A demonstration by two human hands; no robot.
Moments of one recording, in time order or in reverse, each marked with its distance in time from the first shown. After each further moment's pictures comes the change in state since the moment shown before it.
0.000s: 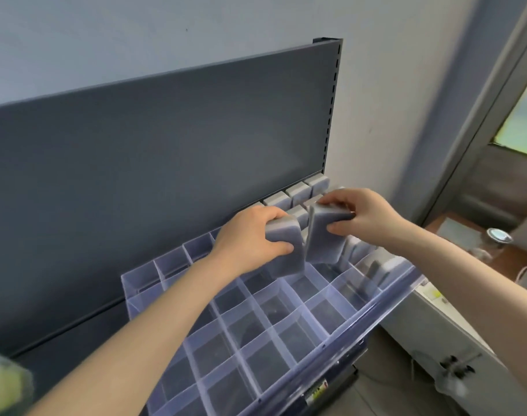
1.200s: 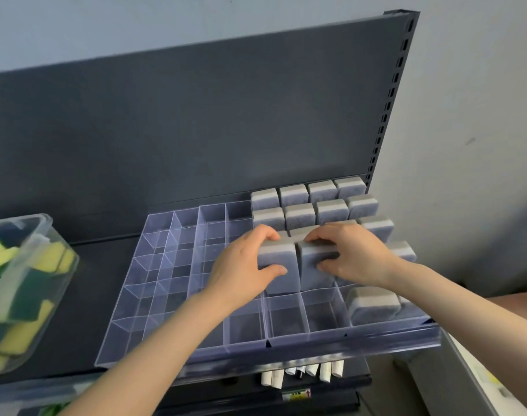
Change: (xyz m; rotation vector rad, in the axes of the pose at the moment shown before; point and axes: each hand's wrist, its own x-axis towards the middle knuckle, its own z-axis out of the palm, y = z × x) left_hand -0.030 0.050 0.096 0.054 0.301 -0.378; right_hand 0.039 0.093 0.005 -0.265 -0.419 -0.475
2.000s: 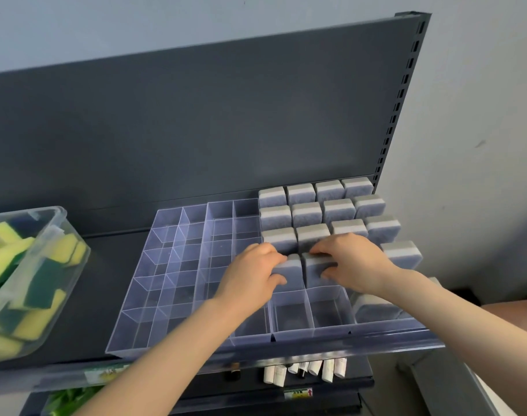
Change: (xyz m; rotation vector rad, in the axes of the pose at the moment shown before) left_hand -0.009 -0.014 0.023 0.221 -0.090 0.098; right_hand -0.002 -0.006 0.015 -0.167 -0.121 -0.014
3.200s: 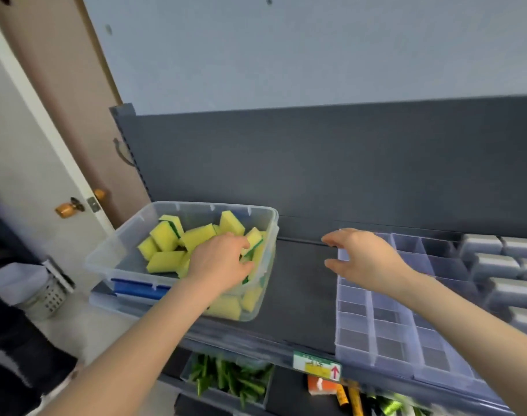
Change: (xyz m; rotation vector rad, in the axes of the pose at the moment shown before) left_hand -0.223 -0.243 -0.246 0.435 0.124 -0.584; right_hand 0.103 -0.348 0.001 0.053 0.123 -0.224
